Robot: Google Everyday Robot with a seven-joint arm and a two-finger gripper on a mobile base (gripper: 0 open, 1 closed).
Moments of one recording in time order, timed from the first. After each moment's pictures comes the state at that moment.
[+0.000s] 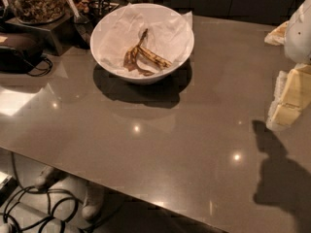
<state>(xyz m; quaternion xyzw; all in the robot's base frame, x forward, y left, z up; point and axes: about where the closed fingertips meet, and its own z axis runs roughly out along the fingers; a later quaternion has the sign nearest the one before) 0.438 -0.216 0.979 -0.60 0.78 -0.04 0.16</state>
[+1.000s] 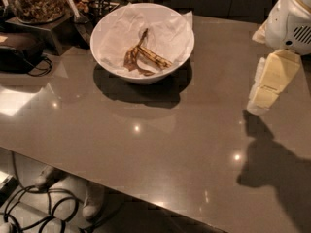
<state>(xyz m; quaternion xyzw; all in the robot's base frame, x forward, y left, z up) 0.467 -0.205 0.975 -0.58 0.80 0.00 0.15</state>
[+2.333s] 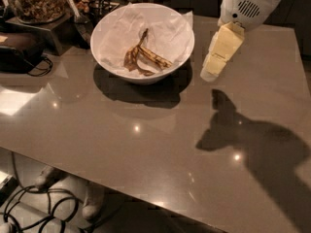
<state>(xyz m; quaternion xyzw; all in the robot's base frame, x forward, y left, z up) 0.543 -0.144 0.978 -0.56 0.81 0.05 0.17</state>
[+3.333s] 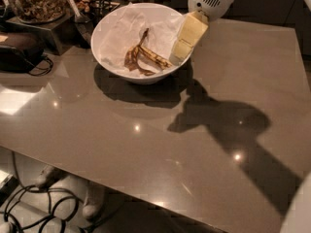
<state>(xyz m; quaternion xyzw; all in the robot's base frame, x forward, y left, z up) 0.593 -0.083 0.977 -0.56 0.80 0.10 0.18</state>
